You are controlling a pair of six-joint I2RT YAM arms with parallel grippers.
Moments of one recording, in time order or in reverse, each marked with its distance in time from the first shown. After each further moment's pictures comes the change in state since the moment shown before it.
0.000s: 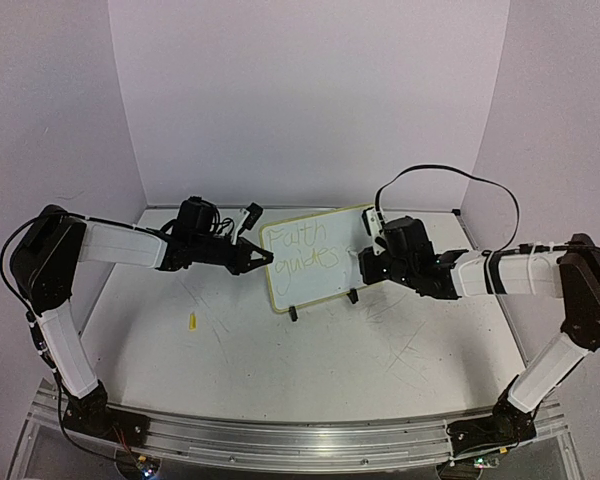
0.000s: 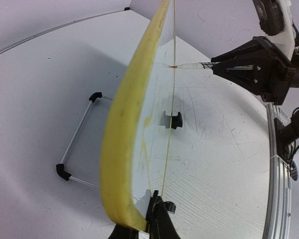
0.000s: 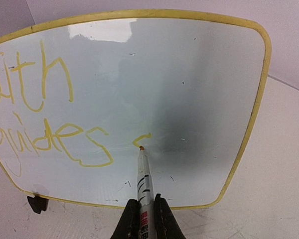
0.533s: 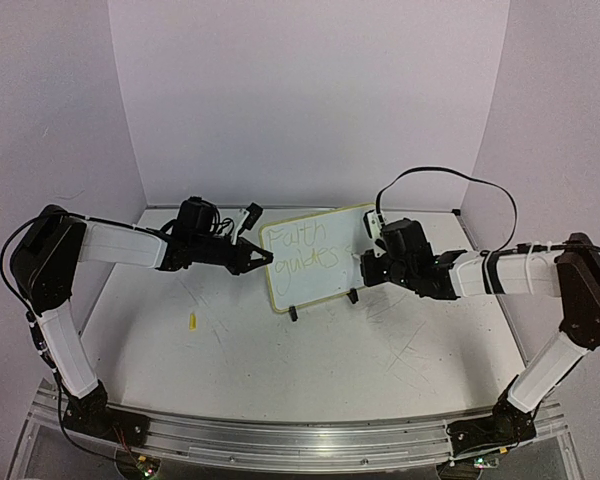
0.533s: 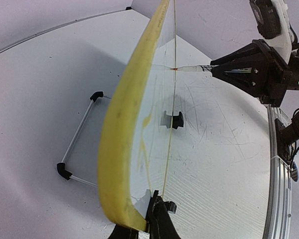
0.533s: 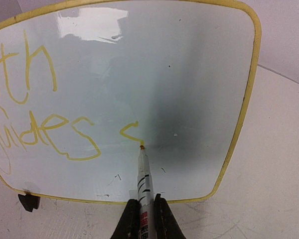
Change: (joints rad) left arm 0.000 0.000 0.000 -0.002 -0.006 -0.004; right arm 0.000 0.011 0.000 -0.025 0.029 0.018
